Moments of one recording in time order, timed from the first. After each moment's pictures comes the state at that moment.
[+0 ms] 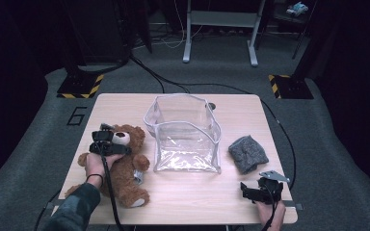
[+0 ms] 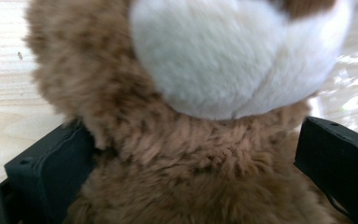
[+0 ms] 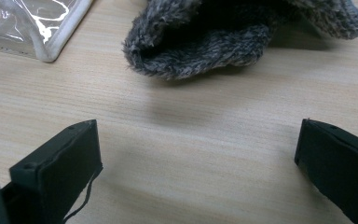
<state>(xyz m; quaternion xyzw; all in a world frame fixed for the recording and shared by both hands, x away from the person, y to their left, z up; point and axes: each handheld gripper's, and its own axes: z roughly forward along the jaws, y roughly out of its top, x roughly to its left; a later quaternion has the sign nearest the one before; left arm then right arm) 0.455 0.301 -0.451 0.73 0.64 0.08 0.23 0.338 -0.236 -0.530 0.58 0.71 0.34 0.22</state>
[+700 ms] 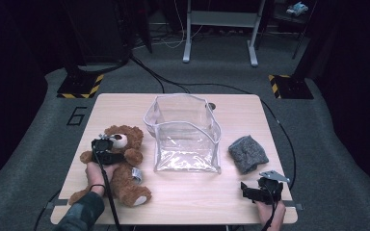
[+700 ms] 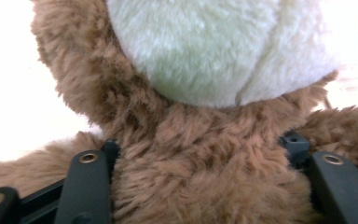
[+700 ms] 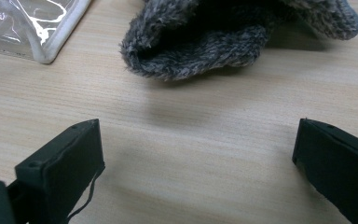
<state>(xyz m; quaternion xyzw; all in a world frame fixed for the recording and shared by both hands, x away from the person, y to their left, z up) 0.432 0.305 -0.474 0.72 0.60 0.16 0.29 0.337 -0.236 -0.530 0.58 0.70 0.34 0.23</state>
